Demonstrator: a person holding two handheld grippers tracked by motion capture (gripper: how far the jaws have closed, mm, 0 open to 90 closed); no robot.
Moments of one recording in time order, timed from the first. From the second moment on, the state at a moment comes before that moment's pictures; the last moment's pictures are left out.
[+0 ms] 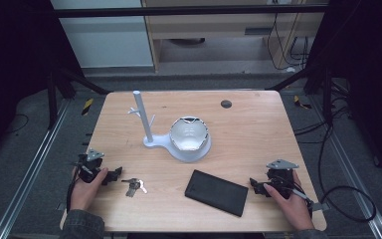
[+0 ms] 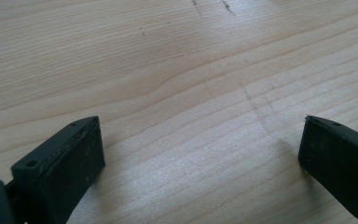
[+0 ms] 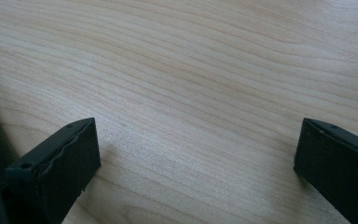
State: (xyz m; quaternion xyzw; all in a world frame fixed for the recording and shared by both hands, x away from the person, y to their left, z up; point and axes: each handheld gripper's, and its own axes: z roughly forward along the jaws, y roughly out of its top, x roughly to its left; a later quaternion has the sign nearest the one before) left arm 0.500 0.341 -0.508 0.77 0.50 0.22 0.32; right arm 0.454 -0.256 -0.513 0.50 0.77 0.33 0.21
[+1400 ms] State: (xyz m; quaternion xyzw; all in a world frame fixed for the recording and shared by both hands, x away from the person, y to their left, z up) left arm 0.457 0.230 -0.446 0.90 0.37 0.15 0.18; right arm 0.452 -0.257 -0.514 0.50 0.77 0.33 0.22
